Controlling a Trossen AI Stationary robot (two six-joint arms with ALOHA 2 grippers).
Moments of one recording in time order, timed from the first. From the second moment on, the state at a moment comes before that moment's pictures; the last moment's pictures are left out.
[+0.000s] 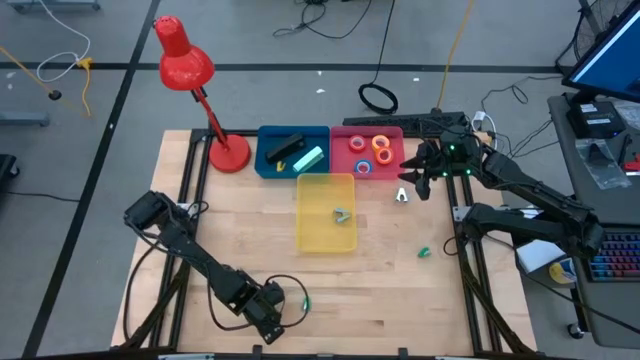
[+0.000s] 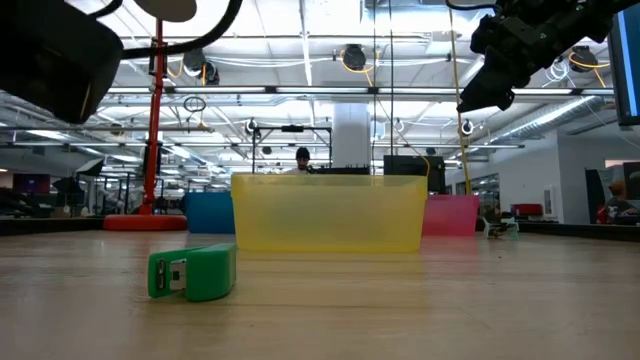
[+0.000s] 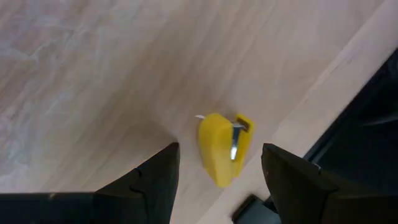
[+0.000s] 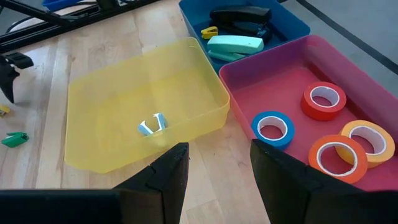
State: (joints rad) left arm -0.69 1.85 1.10 -0.41 0.13 -1.44; right arm -0.68 0.79 0.72 -0.54 -0.39 -0.07
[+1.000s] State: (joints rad) left arm -0.69 1.92 1.11 -0.49 0.13 -1.50; right arm -0.68 0.79 0.72 -0.54 -0.39 -0.07
